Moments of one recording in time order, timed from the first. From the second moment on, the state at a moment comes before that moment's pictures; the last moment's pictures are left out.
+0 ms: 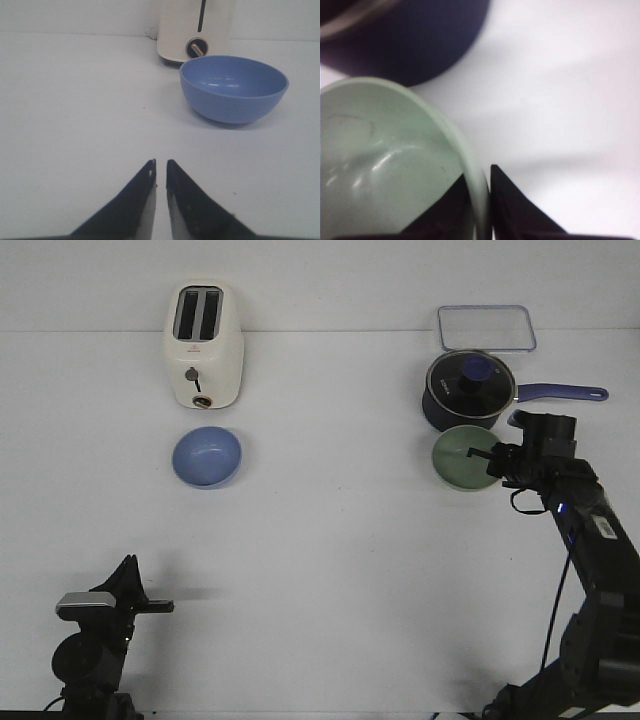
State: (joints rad) left arm -0.01 0.00 0.03 -0.01 -0.03 -0.03; right arm -0.16 1.65 1.26 -0.48 -0.18 0.25
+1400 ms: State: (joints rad) left arm -0.01 0.00 0.03 -0.01 -0.03 -0.03; right arm 0.78 1.18 0.68 -0.46 0.00 0.51
